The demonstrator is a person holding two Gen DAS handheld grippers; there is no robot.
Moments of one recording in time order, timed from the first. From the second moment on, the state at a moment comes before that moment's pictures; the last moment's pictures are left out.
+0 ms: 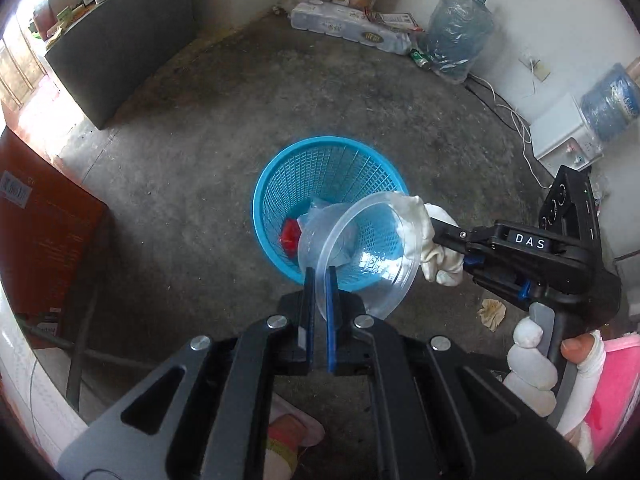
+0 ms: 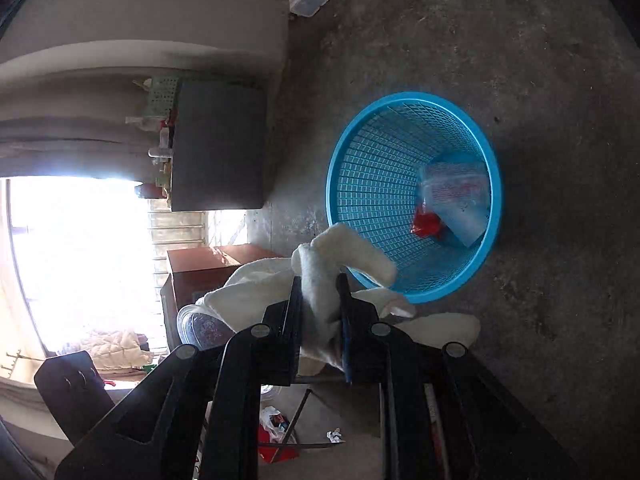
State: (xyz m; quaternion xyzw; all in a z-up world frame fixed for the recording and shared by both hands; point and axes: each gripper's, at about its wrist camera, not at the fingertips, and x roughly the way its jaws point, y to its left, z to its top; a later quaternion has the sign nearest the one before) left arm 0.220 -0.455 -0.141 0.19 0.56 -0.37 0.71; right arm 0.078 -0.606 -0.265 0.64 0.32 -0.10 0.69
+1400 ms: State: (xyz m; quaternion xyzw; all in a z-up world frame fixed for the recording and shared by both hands) left arm 0.109 -0.040 0.032 -0.03 0.38 -0.24 0.89; right arm 0.031 -0.433 -0.103 0.44 0.31 0.07 0.84
